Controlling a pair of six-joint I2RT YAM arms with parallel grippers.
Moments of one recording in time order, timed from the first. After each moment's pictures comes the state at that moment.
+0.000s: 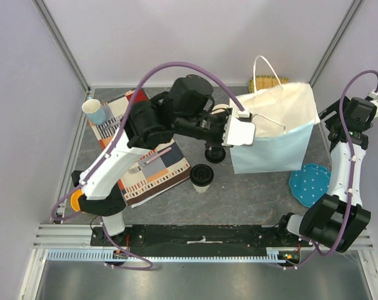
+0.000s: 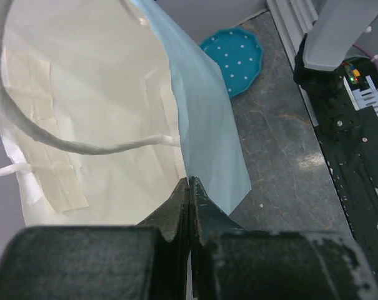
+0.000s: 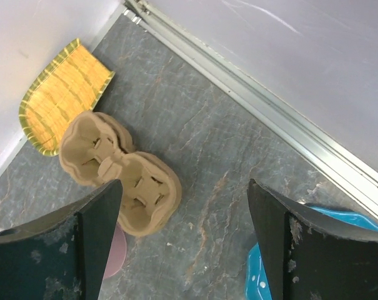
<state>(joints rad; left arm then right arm) -1.09 1.79 2.55 -1.18 0.39 0.71 -0.48 1.27 1.14 -0.38 0.10 0.48</state>
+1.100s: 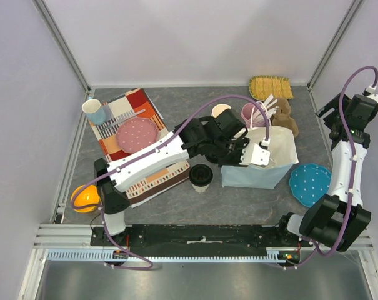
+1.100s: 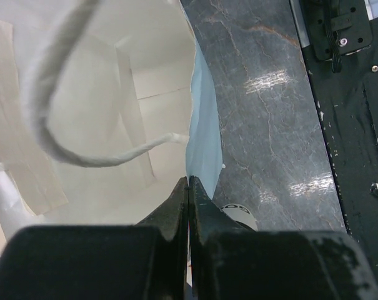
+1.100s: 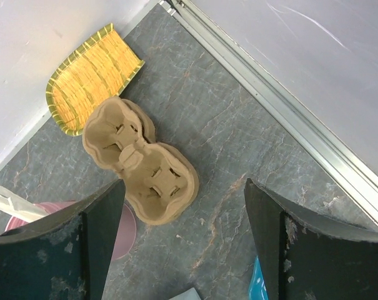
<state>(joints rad) -1.11 1.84 1.98 -0.97 0.33 0.73 -0.47 1.27 1.18 -0.38 -0.02 0.42</state>
